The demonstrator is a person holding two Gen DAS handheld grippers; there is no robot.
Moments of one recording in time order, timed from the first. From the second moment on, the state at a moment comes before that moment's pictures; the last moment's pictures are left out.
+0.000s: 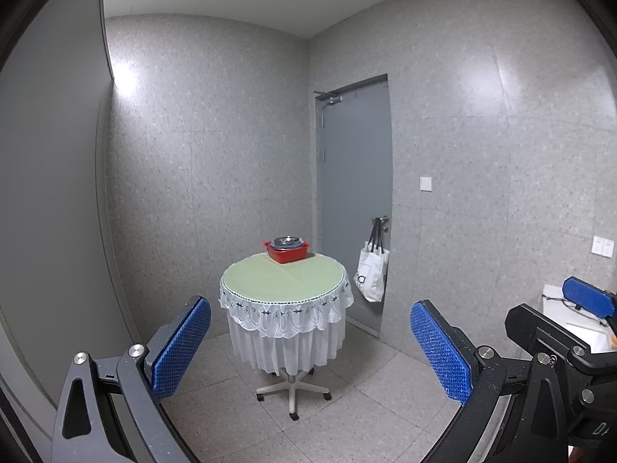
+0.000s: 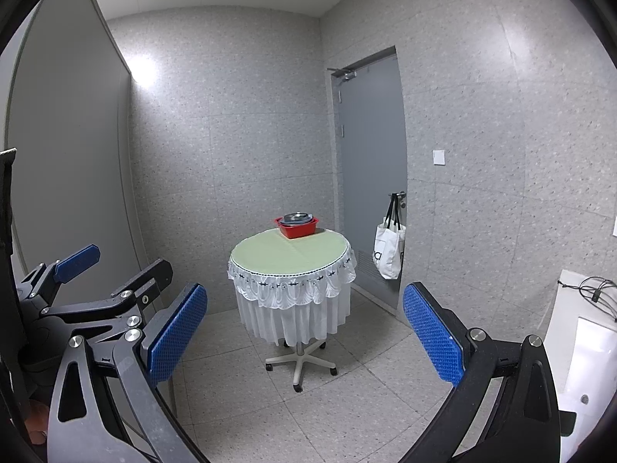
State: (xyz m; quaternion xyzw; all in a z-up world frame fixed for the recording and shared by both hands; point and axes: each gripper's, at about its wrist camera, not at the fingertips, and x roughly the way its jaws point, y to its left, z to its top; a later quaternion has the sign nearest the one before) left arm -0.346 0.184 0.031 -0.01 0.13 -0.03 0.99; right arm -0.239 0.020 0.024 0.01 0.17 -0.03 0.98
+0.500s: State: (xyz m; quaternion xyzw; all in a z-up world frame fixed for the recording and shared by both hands) left arm -0.309 0.190 0.026 0.00 0.13 -0.03 0.99; right arm -0.211 0.025 0.019 0.01 0.18 -0.03 0.98
